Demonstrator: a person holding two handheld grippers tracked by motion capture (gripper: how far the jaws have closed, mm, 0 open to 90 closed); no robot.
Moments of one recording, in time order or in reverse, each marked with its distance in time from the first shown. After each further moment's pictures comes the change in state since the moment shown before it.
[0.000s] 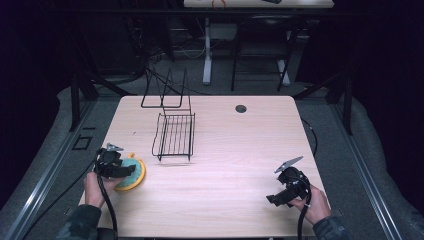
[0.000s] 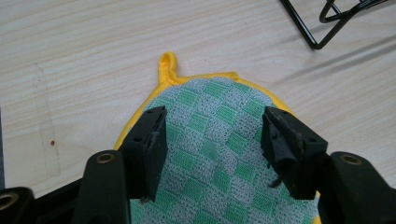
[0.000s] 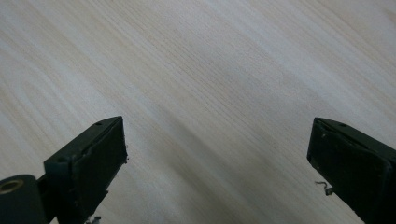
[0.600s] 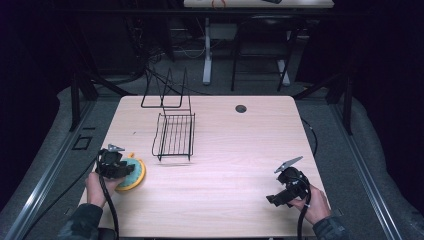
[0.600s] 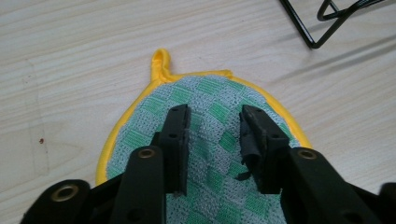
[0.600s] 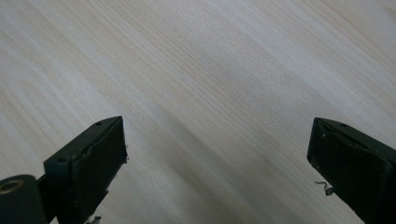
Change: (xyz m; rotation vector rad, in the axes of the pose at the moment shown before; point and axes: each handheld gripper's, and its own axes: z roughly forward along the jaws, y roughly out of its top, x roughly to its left) left arm -0.003 -0.001 0.003 0.001 -0.017 -0.020; right arm 0.000 0.000 0.001 0.002 0.001 0.003
